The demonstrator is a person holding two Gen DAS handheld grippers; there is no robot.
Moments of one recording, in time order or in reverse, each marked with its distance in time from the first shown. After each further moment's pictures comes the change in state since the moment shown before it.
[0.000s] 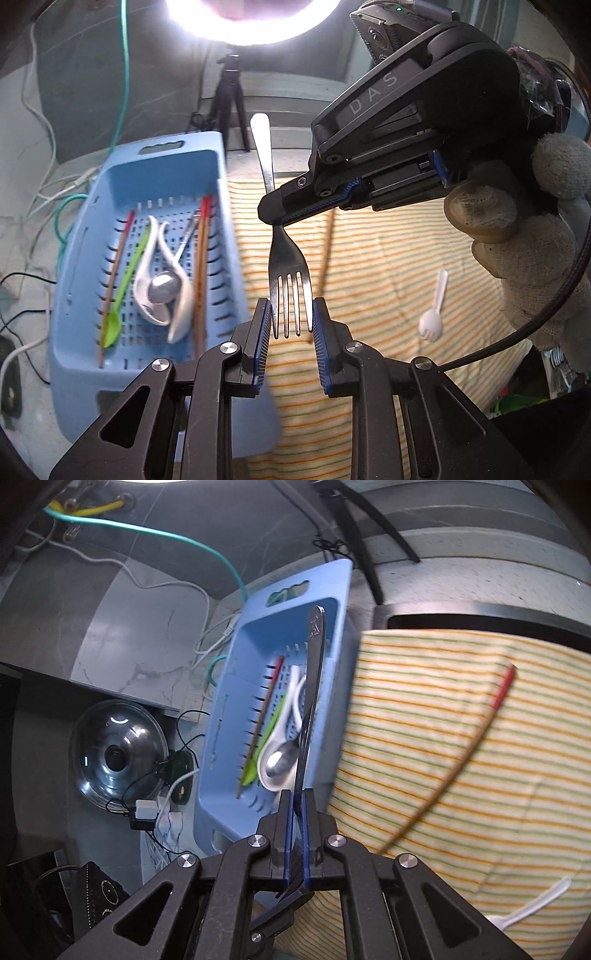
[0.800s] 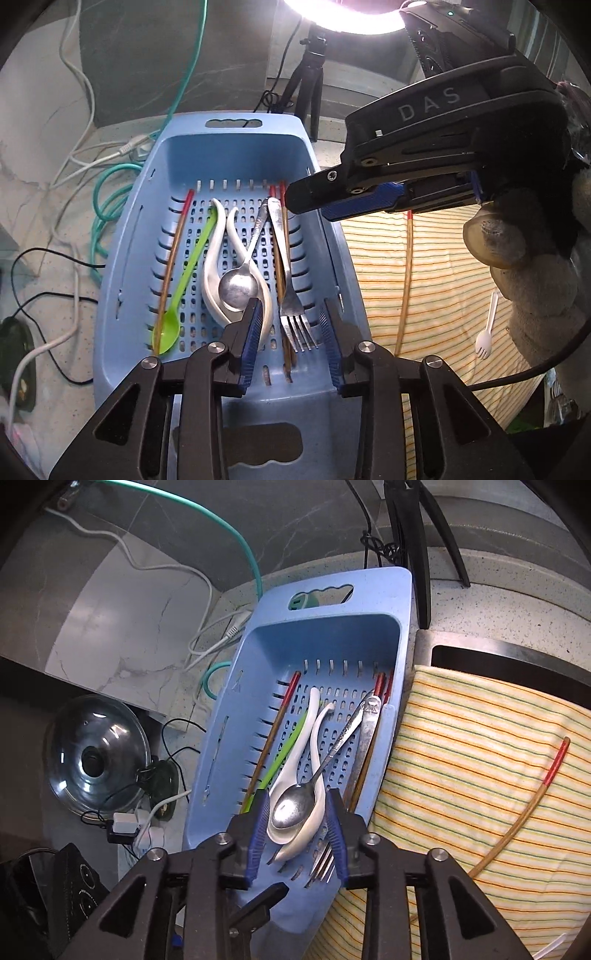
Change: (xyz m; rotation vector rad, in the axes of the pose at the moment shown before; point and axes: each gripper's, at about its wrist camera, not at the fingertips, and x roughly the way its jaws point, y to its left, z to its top) left arm 0.016 0.066 0.015 -0.117 0.058 0.081; right arm 0.046 0.024 0.033 -0.074 -0.003 -0.077
